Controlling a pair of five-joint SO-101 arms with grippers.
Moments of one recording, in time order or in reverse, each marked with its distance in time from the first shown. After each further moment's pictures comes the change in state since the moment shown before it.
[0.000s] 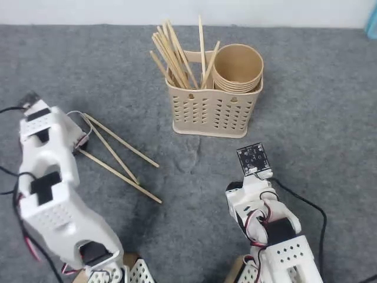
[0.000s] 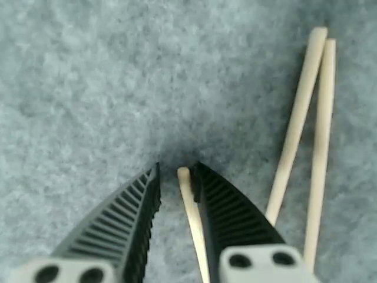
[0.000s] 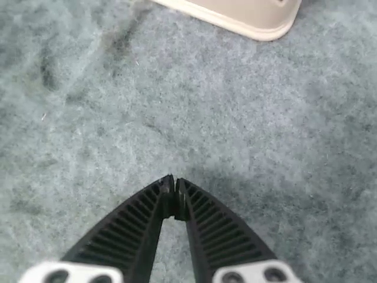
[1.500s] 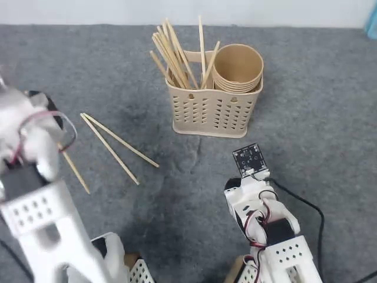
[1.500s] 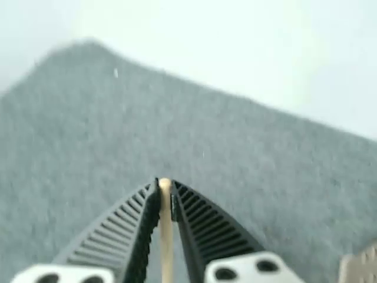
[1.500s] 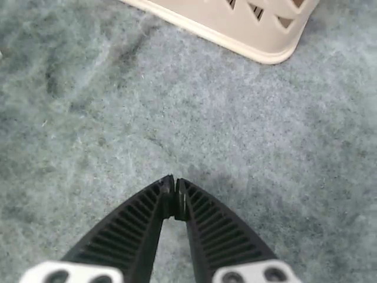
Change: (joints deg) left arm 2.5 -72.1 20.6 -6.4 -20.0; right arm 0.0 0.0 2.0 -4.8 3.9
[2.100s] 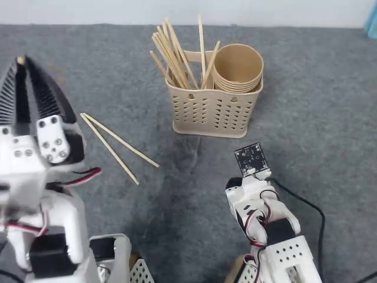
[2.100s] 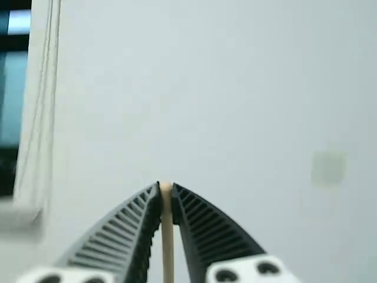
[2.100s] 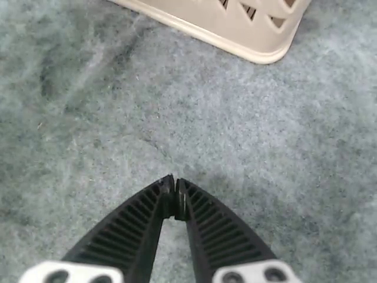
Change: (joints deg) left arm 18.4 -27.4 8.4 -35.5 -0.7; right arm 0.8 0.0 0.0 -0.2 0.0
